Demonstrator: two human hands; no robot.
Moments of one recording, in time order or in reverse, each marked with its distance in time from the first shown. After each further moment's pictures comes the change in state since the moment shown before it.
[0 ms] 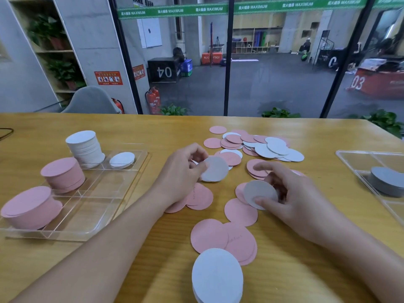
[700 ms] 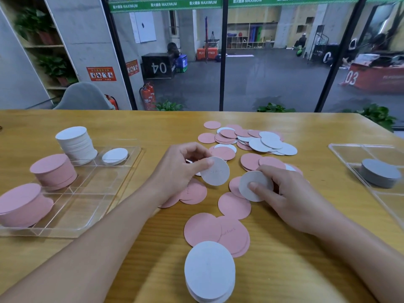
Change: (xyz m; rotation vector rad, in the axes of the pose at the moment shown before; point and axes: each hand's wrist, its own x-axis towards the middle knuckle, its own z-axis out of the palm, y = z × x) left_hand -0.006 0.009 0.003 -0.204 -0.103 0.021; right_hand 0.003 0.009 0.005 -0.042 -0.015 -0.038
